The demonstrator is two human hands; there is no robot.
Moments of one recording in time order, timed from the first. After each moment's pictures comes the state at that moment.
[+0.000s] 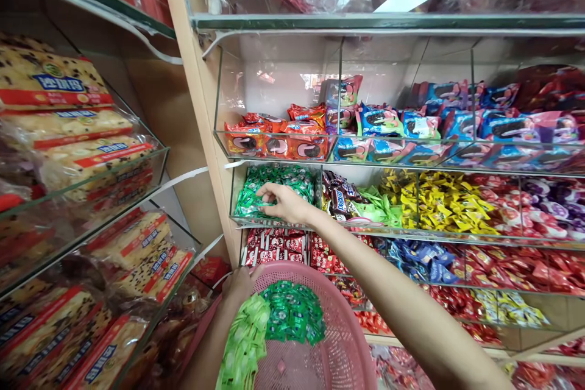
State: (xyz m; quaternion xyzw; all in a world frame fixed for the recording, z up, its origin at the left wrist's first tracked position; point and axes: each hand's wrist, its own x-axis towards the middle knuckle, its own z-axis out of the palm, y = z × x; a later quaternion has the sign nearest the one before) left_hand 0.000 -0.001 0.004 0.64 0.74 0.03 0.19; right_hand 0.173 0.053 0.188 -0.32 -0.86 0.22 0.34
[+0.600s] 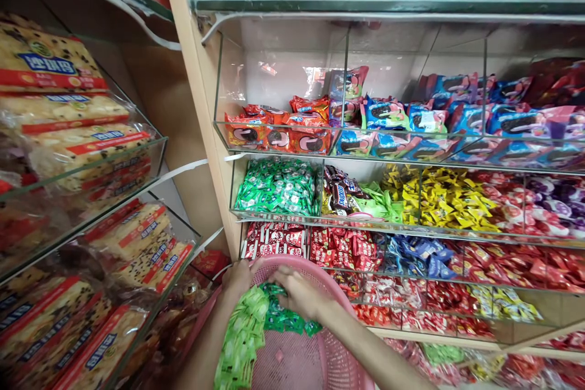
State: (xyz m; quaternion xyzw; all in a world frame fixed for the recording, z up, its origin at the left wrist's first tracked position) left_hand 0.001 -0.004 0.004 0.65 0.74 0.03 0.17; right_hand 0.191 -0.046 0.023 -0.39 -0.87 0.24 0.18
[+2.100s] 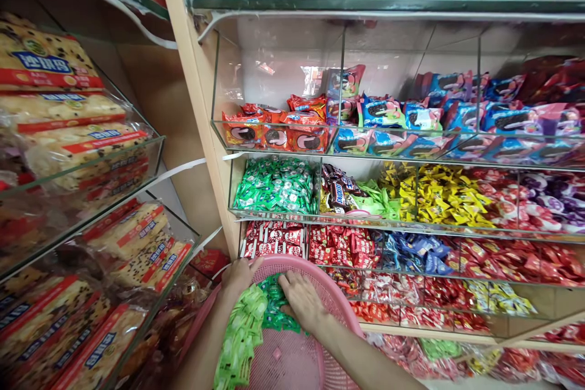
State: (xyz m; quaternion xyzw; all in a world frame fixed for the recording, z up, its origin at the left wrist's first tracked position) left_hand 0.002 -0.003 0.007 0.65 0.74 0.03 0.18; right_hand 0.183 -0.066 0.001 -0.52 -0.85 0.09 0.06
